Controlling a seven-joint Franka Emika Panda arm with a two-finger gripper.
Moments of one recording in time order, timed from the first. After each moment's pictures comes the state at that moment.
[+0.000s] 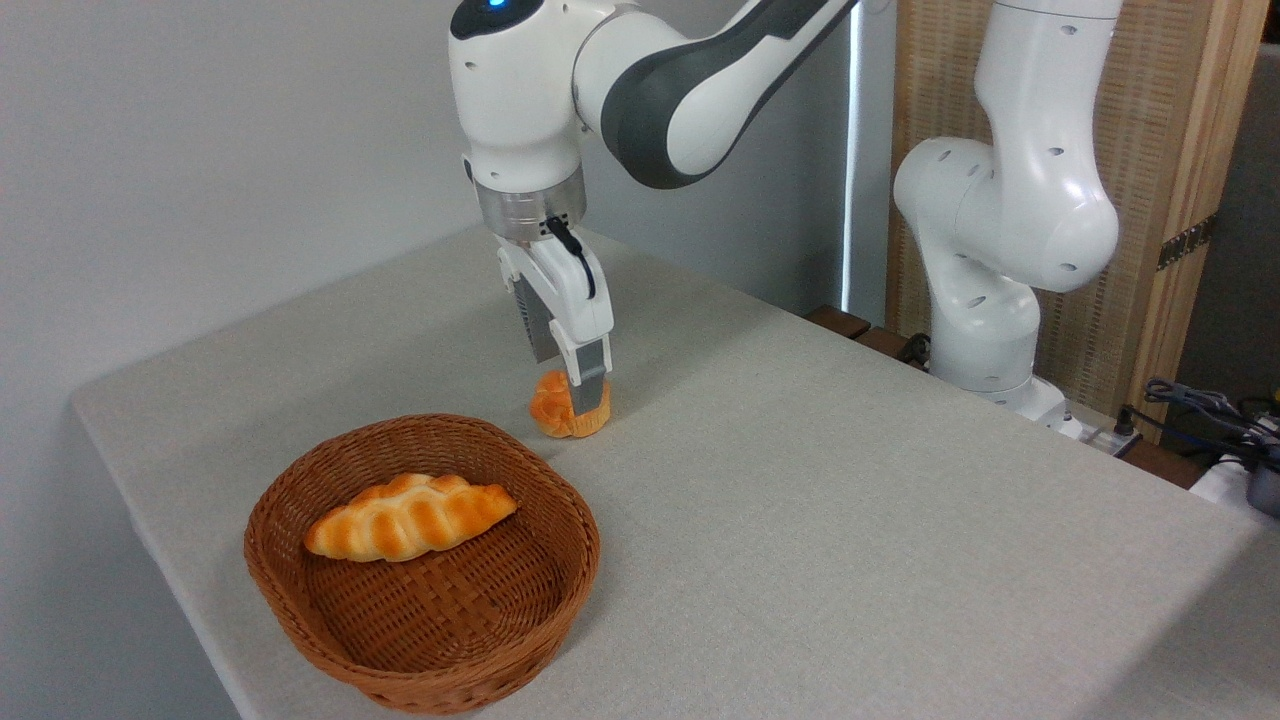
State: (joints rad) arm -0.23 -0.22 -0.06 -2.26 -0.25 2.00 0.80
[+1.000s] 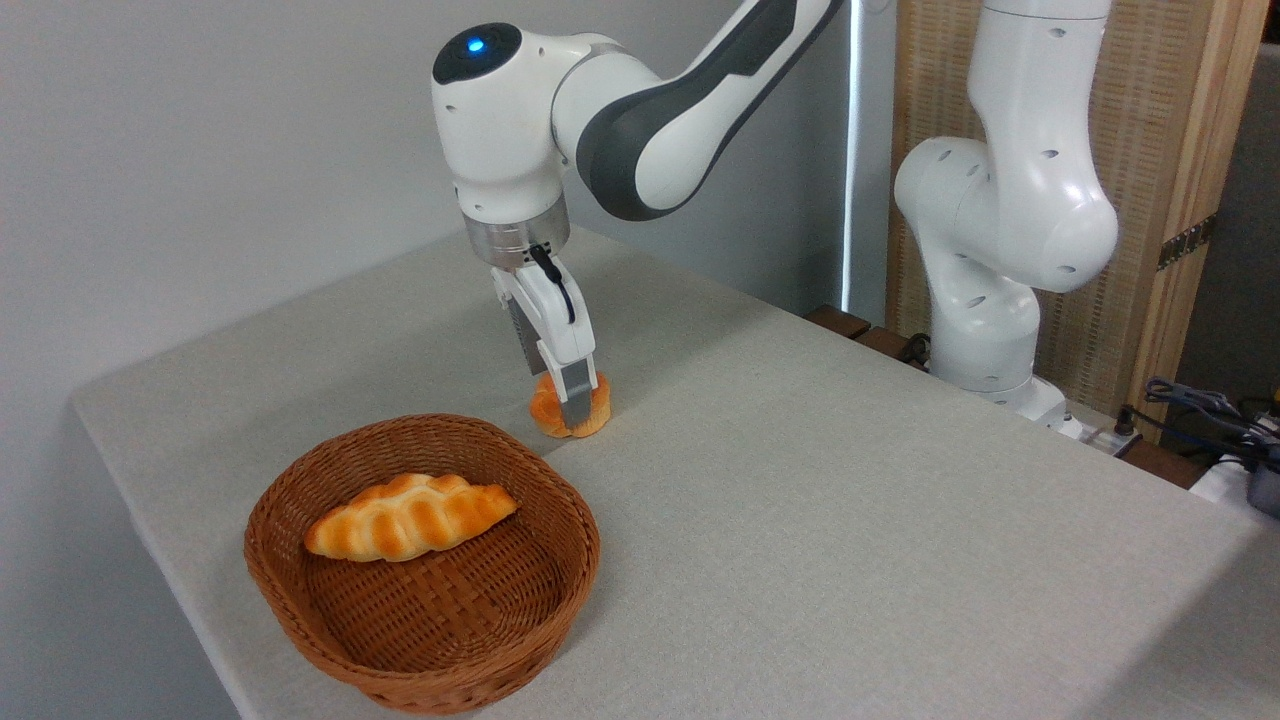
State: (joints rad) arm -0.24 -0.15 -0.10 -2.26 -0.28 2.05 0.80
